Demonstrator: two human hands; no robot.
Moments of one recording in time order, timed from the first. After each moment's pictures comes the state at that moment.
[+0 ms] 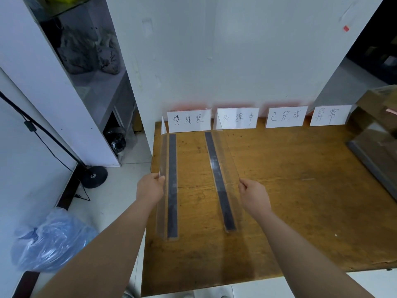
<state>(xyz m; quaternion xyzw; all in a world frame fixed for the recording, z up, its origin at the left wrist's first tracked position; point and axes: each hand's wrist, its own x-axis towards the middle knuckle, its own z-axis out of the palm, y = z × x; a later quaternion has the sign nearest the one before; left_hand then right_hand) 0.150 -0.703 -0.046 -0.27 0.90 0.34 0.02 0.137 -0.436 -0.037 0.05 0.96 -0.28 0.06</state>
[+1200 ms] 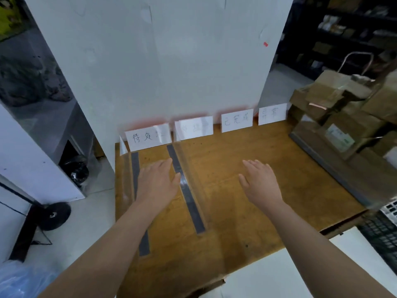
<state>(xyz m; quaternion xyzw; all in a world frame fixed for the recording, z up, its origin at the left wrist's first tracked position) 0.157 -0.598 0.049 0.03 0.99 0.16 -0.03 0.164 -0.338 0.027 0.03 0.99 -0.09 -0.05</state>
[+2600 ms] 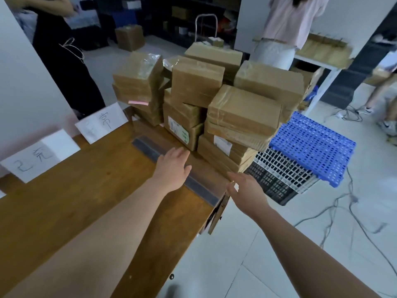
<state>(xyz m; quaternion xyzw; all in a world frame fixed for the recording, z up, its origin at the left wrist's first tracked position) 0.022 0.014 -0.004 0.44 0.89 0.06 0.10 0.216 0.148 0.000 0.30 0.93 -0.21 -0.04</state>
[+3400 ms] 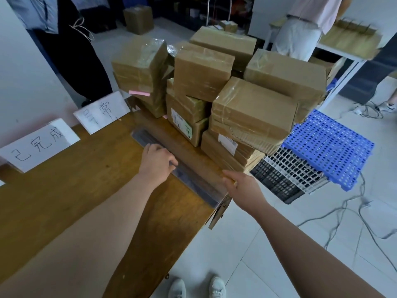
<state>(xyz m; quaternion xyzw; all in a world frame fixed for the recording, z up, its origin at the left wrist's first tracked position) -0.011 0.009 -0.022 0.38 0.92 0.09 0.04 0.190 0.175 -0.017 0.27 0.91 -0.31 -0.02</state>
